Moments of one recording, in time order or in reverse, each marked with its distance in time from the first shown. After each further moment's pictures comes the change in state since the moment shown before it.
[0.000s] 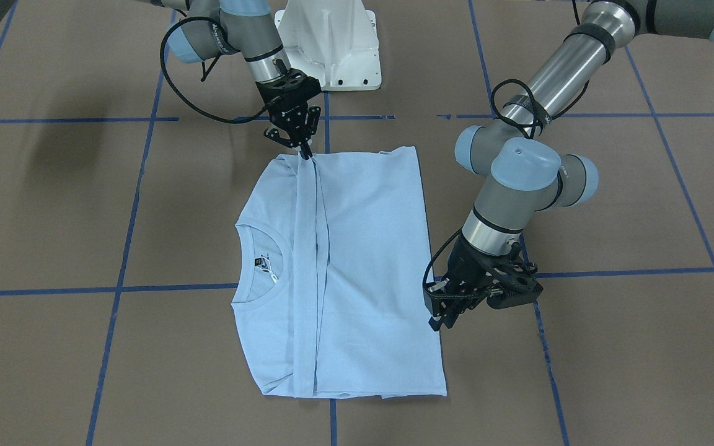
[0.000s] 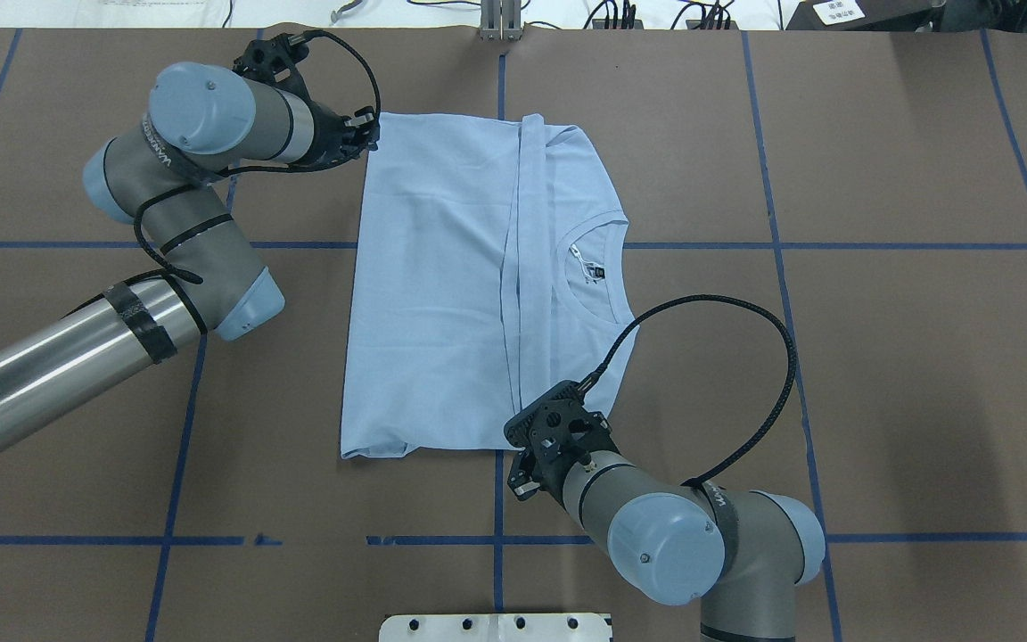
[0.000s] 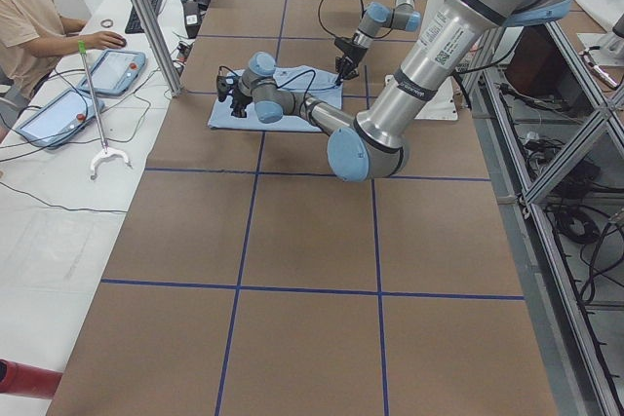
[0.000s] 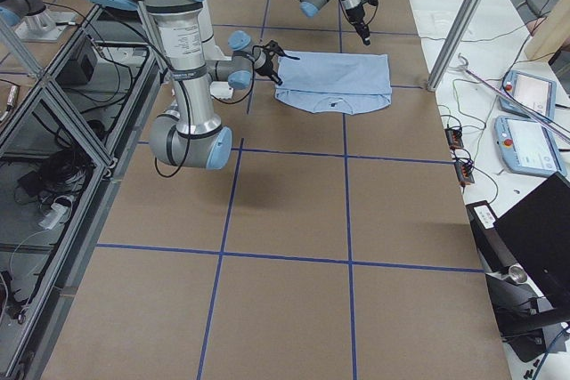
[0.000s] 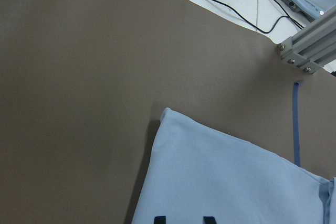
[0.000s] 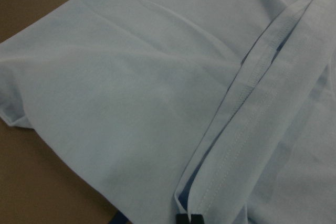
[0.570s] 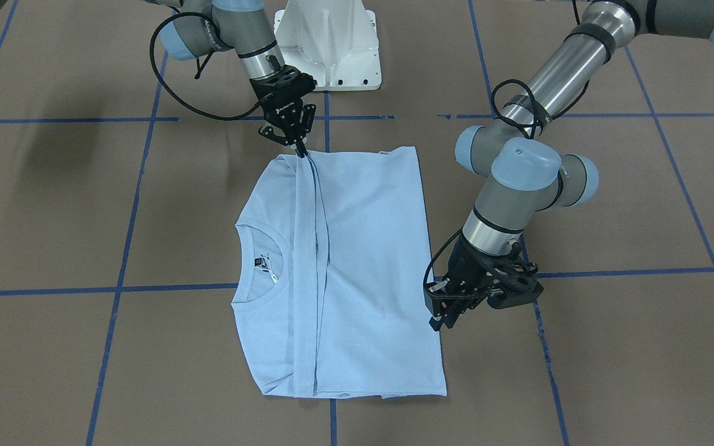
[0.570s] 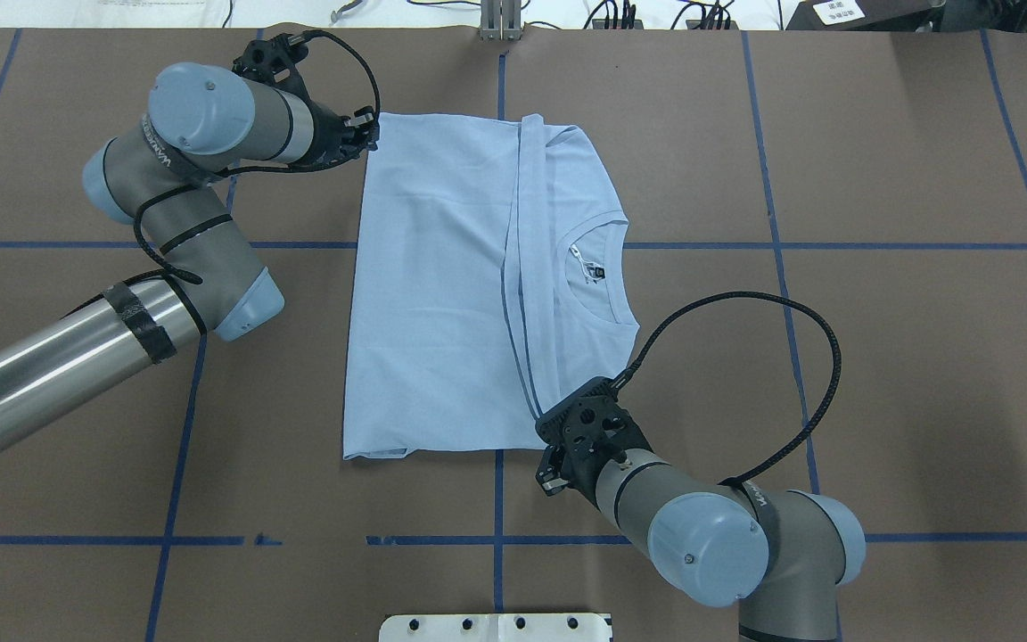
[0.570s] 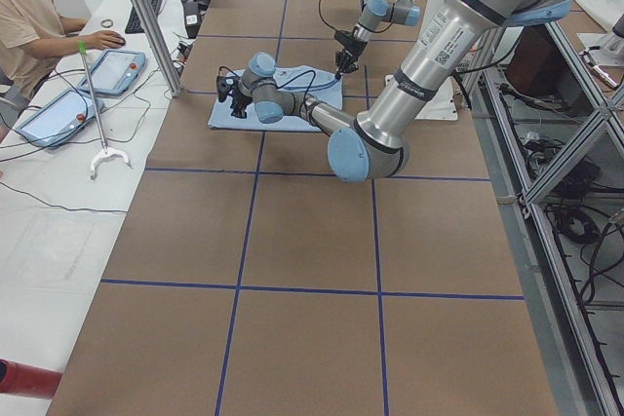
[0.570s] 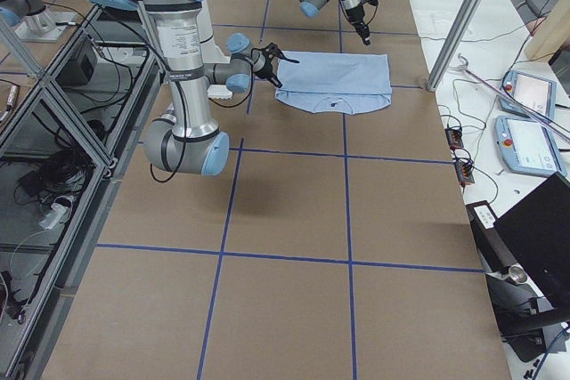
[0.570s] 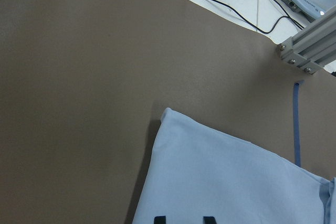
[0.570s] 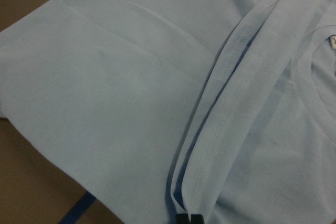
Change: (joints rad) left arm 0.001 0.002 0.000 -0.002 0.003 -0.002; right arm 0.006 -0.093 0.071 0.009 -0.004 0.024
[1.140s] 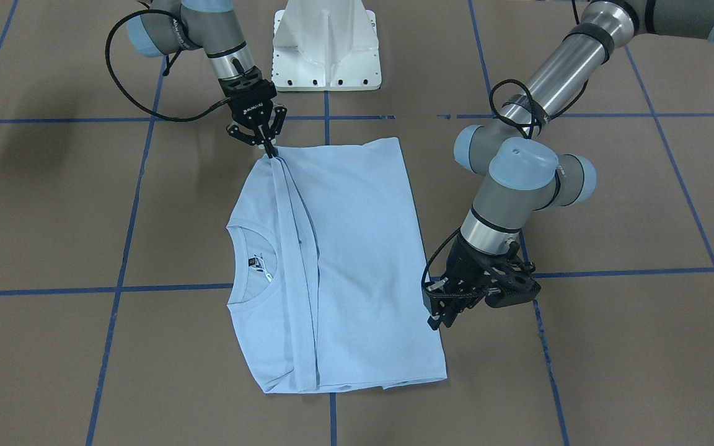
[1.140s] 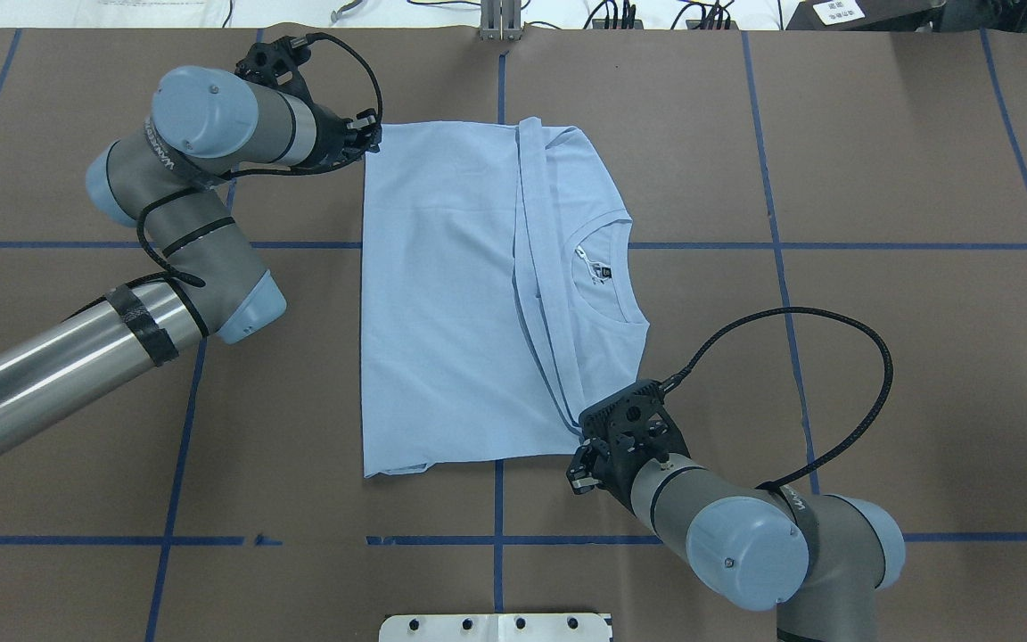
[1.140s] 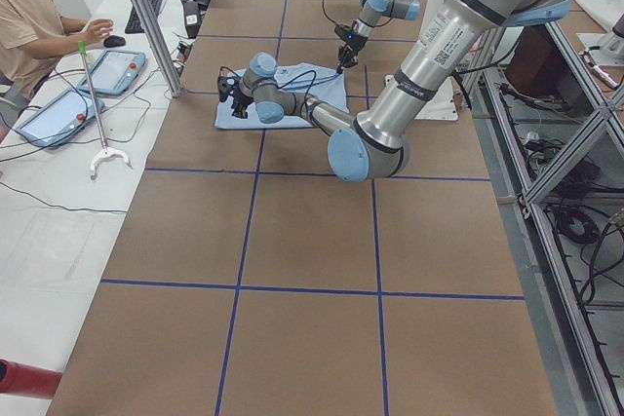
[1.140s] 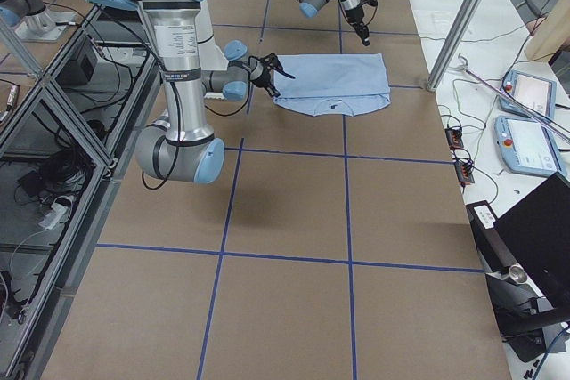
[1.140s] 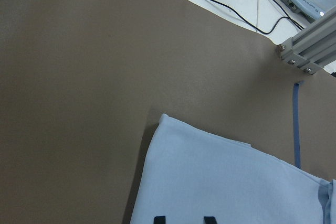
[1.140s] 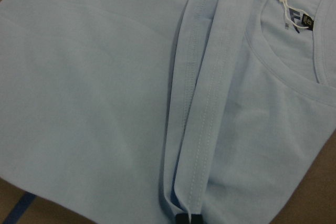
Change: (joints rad) left arm 0.005 0.001 0.001 0.000 0.004 0.000; right arm -0.001 -0.081 0.031 0.001 0.018 0.200
